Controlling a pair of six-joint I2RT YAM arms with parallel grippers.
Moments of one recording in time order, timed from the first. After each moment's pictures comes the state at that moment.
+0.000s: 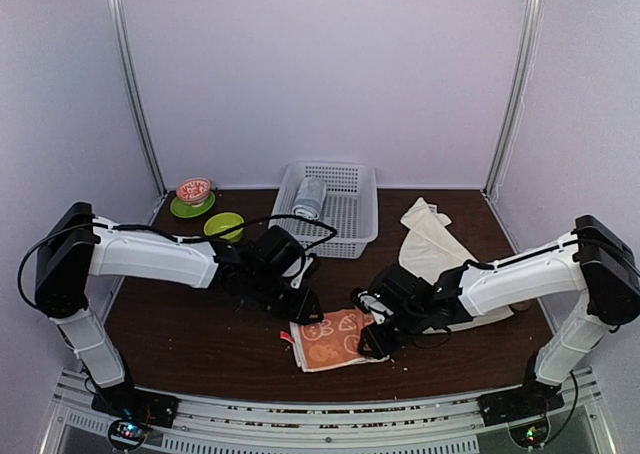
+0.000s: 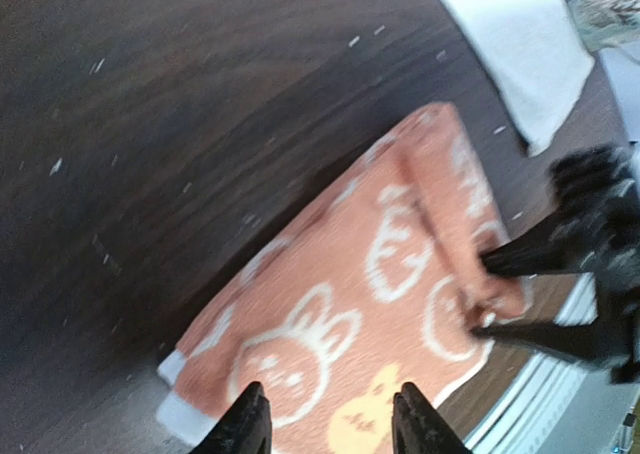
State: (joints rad) left arm -0.98 1.73 1.08 -0.31 0.19 -0.56; right arm 1.04 1.61 0.82 -0.29 -0.12 0.49
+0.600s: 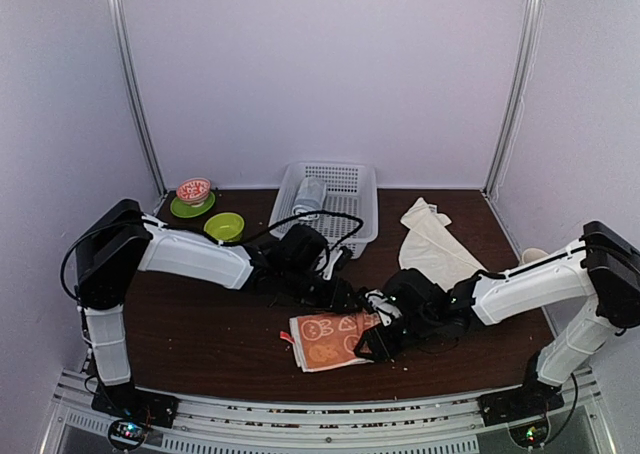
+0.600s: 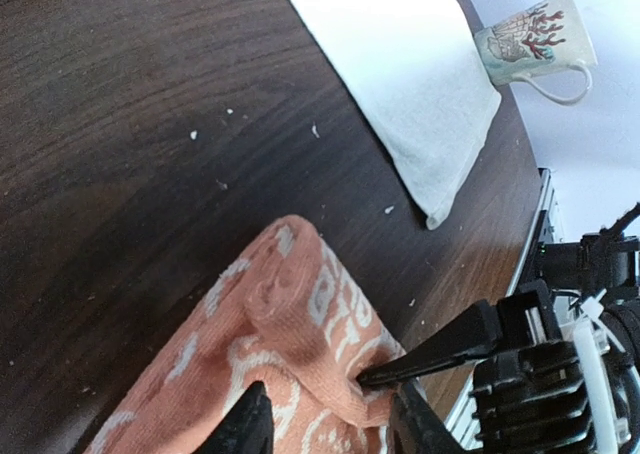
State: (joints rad) left arm -0.98 1.95 1.20 0.00 0.39 -0.67; right arm 1.02 1.55 0.68 -0.07 -0.18 0.51
